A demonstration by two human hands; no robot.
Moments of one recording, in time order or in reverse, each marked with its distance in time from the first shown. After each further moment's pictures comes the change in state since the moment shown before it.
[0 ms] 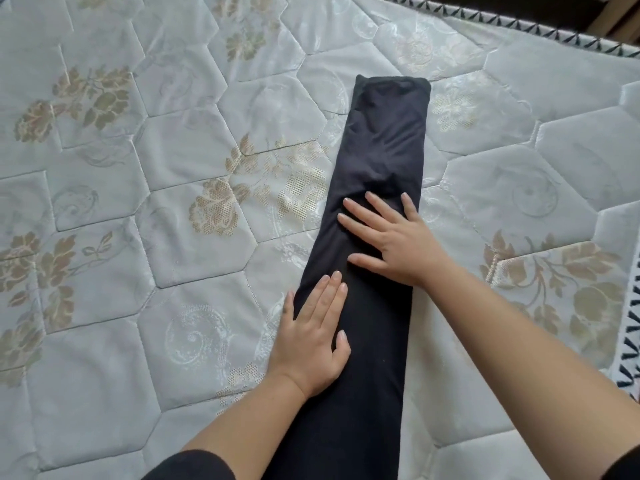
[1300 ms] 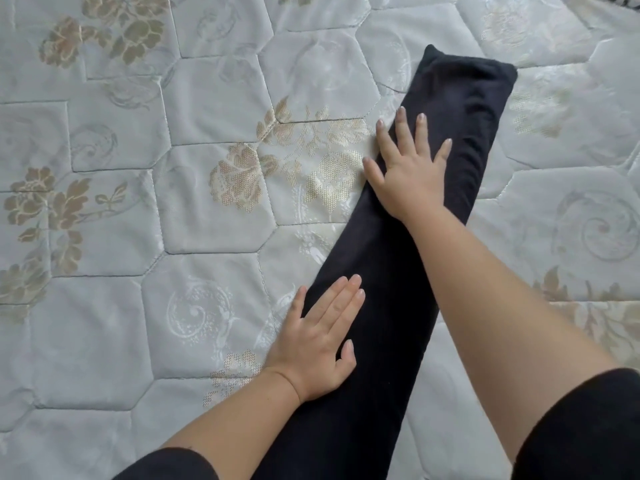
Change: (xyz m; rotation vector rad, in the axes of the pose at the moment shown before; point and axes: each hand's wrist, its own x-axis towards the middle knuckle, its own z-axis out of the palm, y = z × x) left_hand -0.003 0.001 0.002 0.020 0.023 -0.006; right_hand 0.107 0.000 -0.008 0.119 -0.120 0.387
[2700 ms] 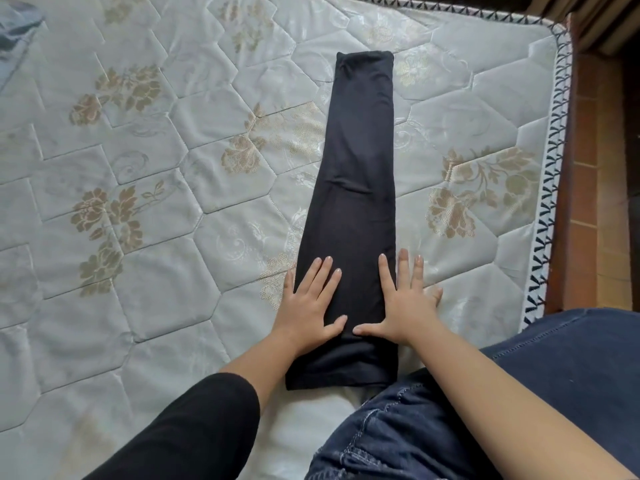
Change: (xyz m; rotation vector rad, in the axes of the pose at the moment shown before) left_hand -0.131 -0.010 -0.020 0.083 -0.183 0.178; right_hand -0.348 -0.060 0.046 -0.024 -0.454 0.301
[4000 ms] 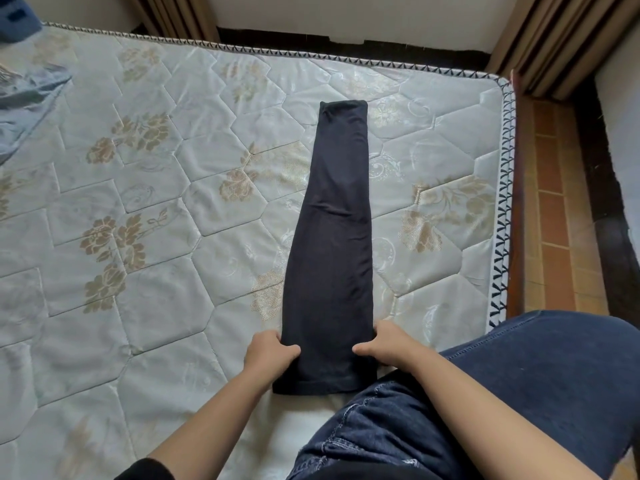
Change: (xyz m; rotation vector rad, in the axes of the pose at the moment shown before) left_hand -0.045 0.019 -0.041 -0.648 -0.253 -0.898; right_hand -0.034 0.012 0.015 0.879 -0.191 -0.004
